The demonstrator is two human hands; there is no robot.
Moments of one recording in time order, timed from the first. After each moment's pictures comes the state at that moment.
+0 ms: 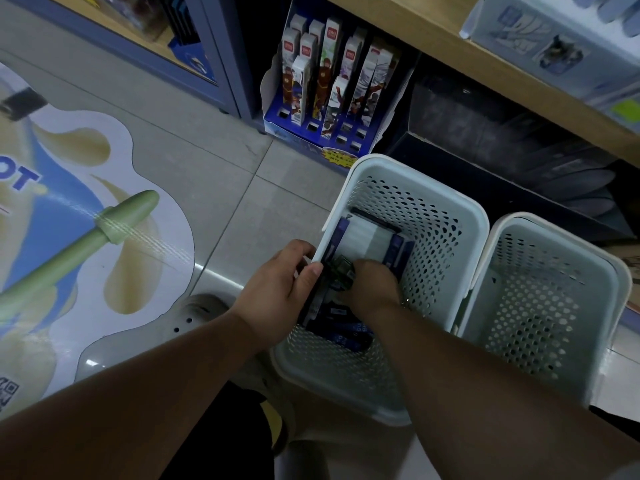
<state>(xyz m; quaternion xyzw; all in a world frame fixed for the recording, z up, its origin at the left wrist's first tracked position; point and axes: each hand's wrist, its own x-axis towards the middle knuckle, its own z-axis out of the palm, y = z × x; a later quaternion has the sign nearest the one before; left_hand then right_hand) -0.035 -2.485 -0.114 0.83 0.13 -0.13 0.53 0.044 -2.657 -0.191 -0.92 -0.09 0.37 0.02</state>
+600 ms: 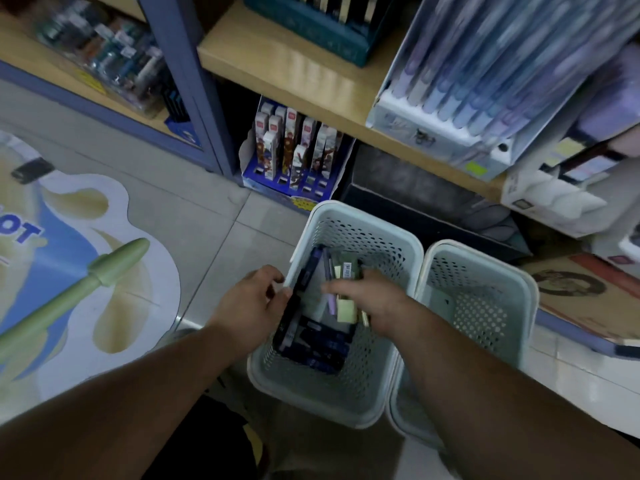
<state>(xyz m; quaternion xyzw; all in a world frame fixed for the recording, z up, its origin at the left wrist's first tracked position) -0.026 -2.482 -0.084 0.89 0.14 -0.15 0.42 0.071 -2.681 -0.071 -0.78 0.16 0.44 0.43</state>
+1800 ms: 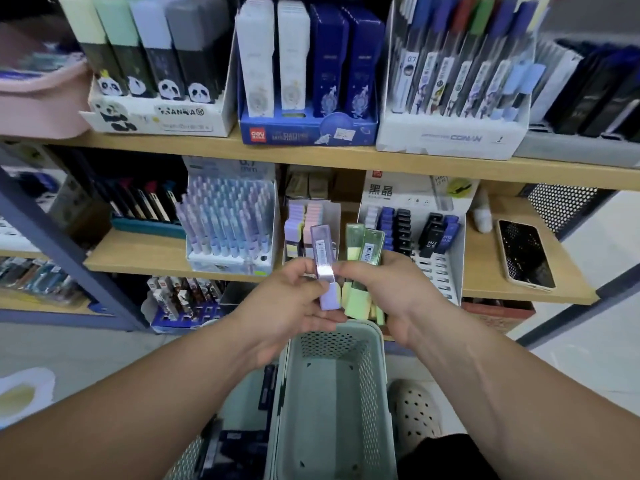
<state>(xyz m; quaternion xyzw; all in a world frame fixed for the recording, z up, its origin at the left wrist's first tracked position) 0.062 -2.714 0.190 0.64 0.07 -0.23 0.72 0.080 -2.872 0.199 -0.70 0.17 0.13 0.68</state>
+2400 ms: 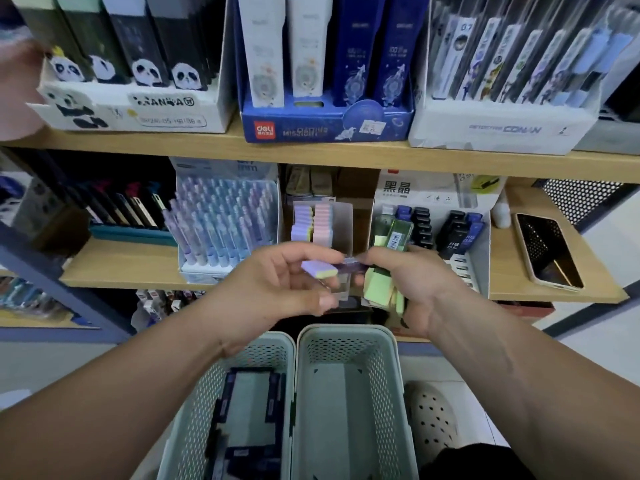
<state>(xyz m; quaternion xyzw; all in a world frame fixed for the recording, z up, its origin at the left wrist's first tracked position) 0.105 -2.666 0.195 0.68 -0.09 -0.23 0.69 0.122 -2.868 0.188 -0.63 0.24 0.12 0.73</state>
